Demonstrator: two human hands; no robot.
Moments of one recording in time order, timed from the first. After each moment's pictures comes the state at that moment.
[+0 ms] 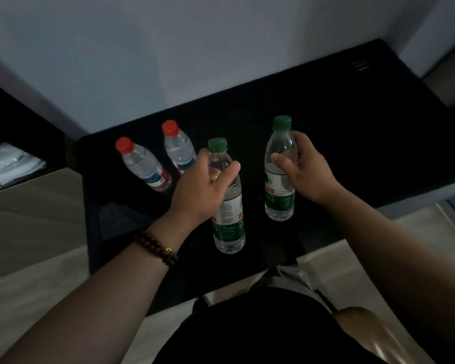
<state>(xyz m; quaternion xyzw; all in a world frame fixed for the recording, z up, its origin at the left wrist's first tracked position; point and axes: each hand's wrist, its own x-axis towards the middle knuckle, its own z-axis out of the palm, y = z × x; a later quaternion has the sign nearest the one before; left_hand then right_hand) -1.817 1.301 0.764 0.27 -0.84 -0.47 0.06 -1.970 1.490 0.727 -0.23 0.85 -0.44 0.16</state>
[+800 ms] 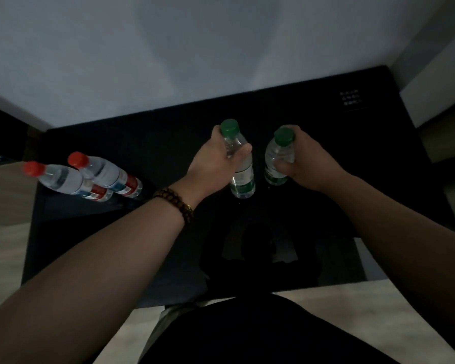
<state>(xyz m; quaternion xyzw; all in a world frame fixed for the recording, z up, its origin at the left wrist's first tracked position) -2.078 1.392 0.746 0.33 -0.83 -0.45 0.04 -2.245 1.567 0.720 -0.39 0.82 -0.34 0.27</state>
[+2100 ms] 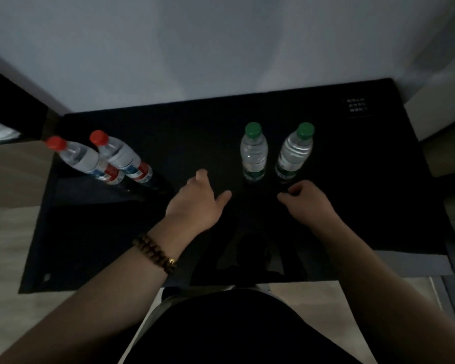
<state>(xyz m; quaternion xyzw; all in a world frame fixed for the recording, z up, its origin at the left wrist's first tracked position) -1.979 1.441 0.776 0.46 -0.83 -0.28 -0.17 -2.151 1.603 0.715 -0.09 0.90 -0.23 0.36</state>
